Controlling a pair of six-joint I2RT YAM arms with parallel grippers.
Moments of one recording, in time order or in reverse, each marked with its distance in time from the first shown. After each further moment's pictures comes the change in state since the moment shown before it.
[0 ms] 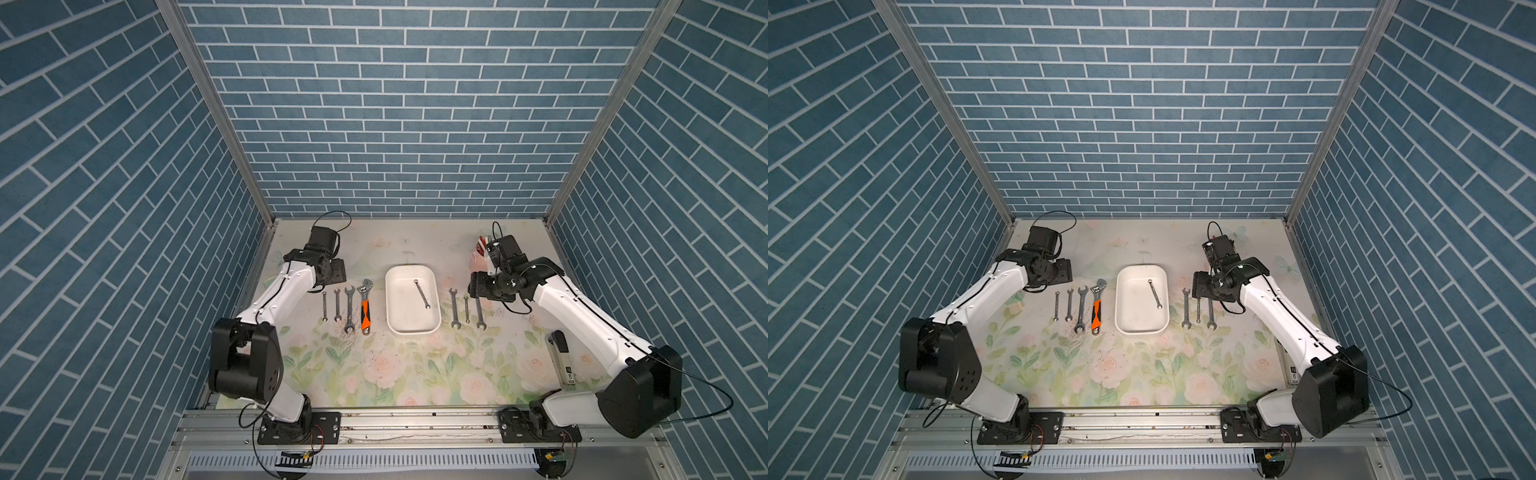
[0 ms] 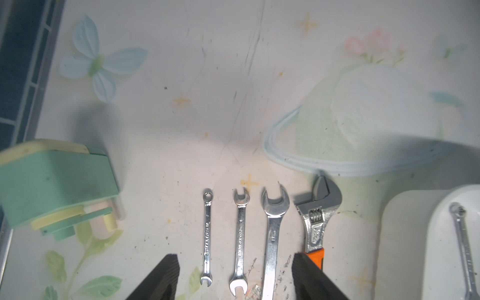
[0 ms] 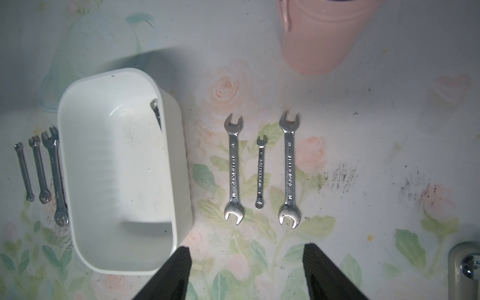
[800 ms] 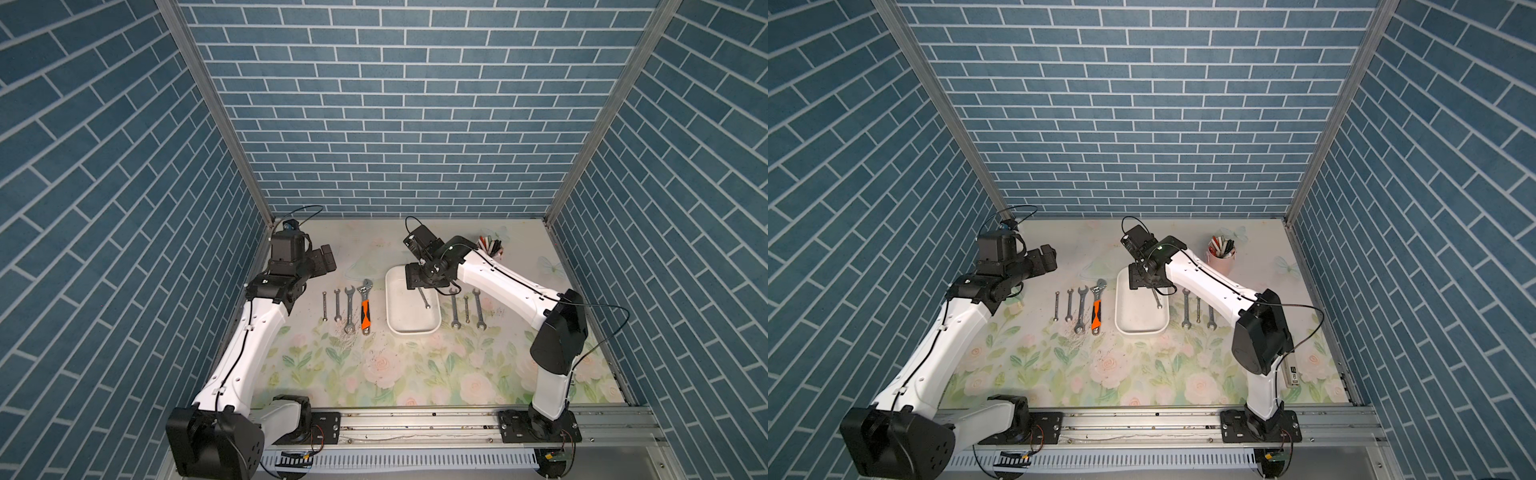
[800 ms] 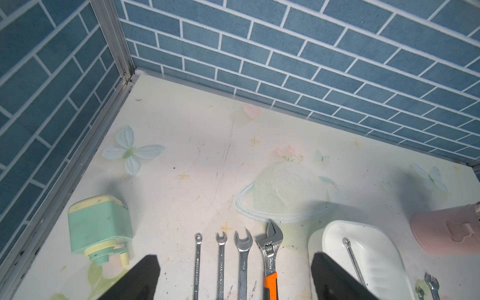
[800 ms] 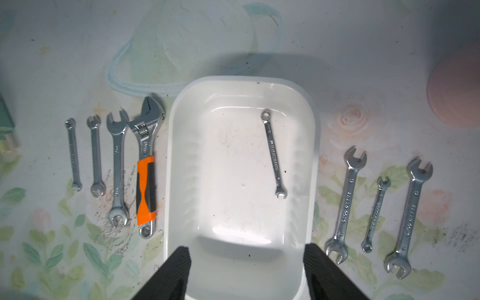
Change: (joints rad) left arm 0.086 -0.332 -0.111 0.174 0.096 0.017; right arm 0.329 0.540 0.525 -0.093 0.120 0.127
